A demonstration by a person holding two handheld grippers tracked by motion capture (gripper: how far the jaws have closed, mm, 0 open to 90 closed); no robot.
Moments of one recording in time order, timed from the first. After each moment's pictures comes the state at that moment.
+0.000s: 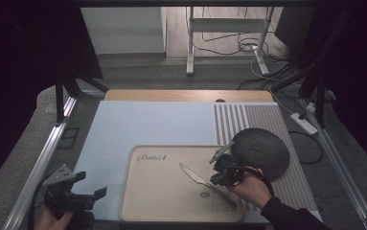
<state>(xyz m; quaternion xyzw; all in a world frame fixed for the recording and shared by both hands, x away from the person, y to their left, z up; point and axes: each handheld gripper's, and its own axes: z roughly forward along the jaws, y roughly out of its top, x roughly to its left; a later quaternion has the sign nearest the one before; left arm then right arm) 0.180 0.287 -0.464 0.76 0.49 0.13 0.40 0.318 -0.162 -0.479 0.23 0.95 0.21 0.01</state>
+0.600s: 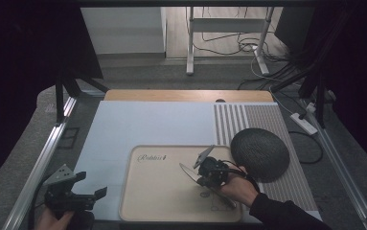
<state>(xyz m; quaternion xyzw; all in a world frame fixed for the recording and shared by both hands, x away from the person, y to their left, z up) 0.181 0.286 -0.464 0.77 0.49 0.13 0.40 0.316 -0.121 -0.490 0.16 0.97 0.20 0.01</state>
